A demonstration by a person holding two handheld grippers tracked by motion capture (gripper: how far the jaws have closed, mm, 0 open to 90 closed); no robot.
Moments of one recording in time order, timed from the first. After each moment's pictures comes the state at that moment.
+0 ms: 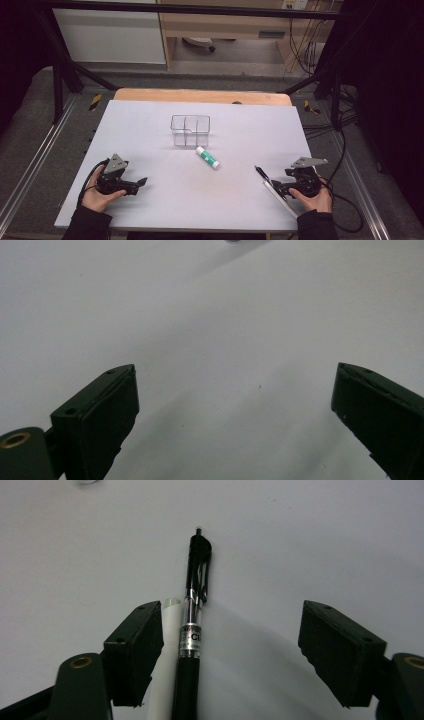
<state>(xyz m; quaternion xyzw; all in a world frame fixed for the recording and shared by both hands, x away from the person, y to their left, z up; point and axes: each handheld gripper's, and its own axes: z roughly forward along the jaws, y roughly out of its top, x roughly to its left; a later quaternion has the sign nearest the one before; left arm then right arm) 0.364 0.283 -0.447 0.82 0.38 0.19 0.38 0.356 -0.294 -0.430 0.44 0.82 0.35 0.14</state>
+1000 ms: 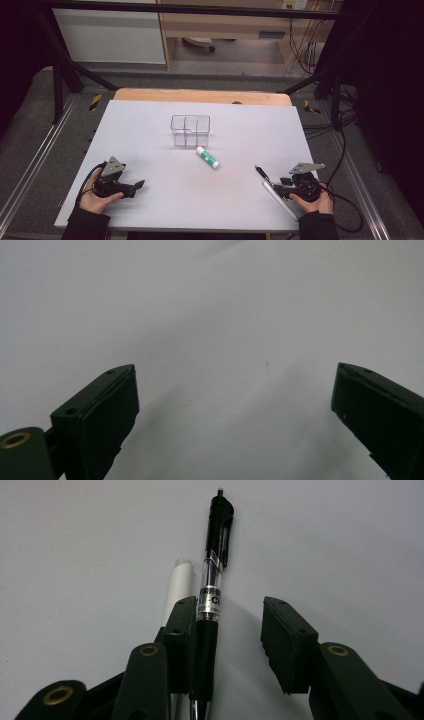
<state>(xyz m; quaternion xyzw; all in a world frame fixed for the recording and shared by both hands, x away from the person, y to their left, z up) 0.359 0.288 -0.454 0.82 0.39 0.19 0.37 0.345 -0.294 -0.437 0.41 0.84 0.32 0.12</state>
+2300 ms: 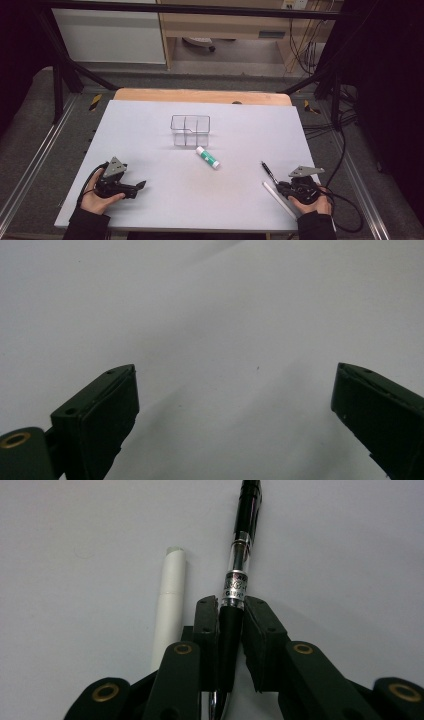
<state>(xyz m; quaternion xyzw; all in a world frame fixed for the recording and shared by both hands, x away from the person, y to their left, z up) 0.357 0.283 -0.452 0.82 0.38 0.20 0.37 0.337 -0.291 -0.444 0.44 0.83 0.31 0.14</state>
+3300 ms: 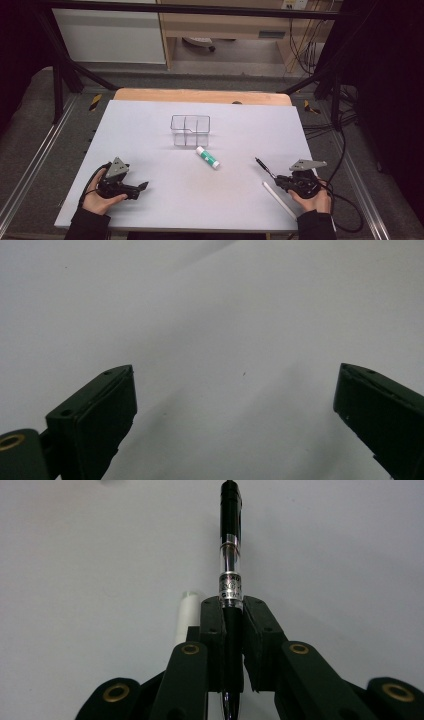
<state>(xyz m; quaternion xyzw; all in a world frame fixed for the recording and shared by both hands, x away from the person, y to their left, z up) 0.357 0.276 -0.452 0.83 0.37 0.19 0.37 0.346 -0.286 -0.422 0.42 0.83 0.35 0.13</state>
